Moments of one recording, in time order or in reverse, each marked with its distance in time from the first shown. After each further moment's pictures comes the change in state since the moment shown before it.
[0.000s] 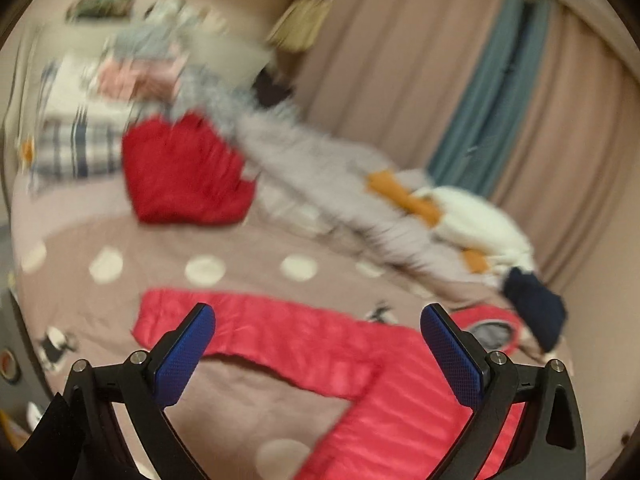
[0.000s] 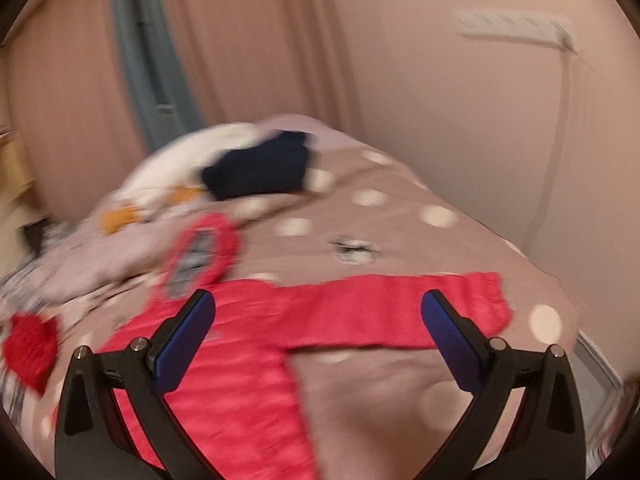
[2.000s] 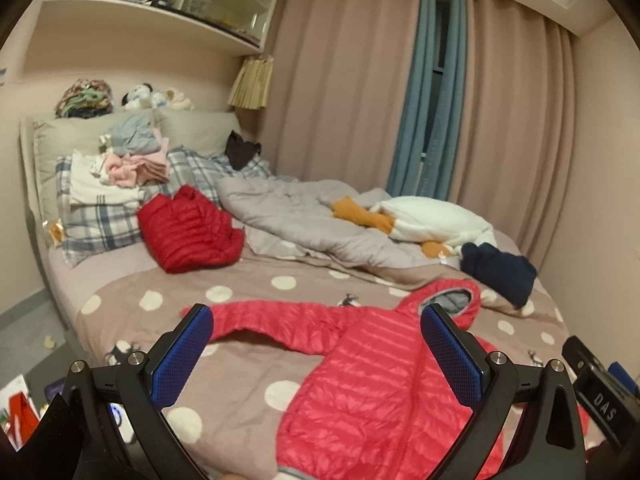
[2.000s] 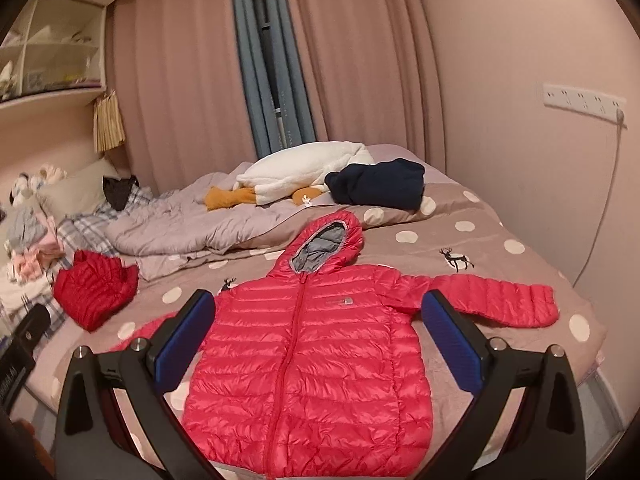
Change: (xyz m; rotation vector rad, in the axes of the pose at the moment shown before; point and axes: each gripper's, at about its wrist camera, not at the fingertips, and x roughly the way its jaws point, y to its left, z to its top) left arm -0.221 -0.085 -0.060 0.255 -0.175 -0.019; right arm -0.166 0.141 -0.087 -0.263 -0.127 0.274
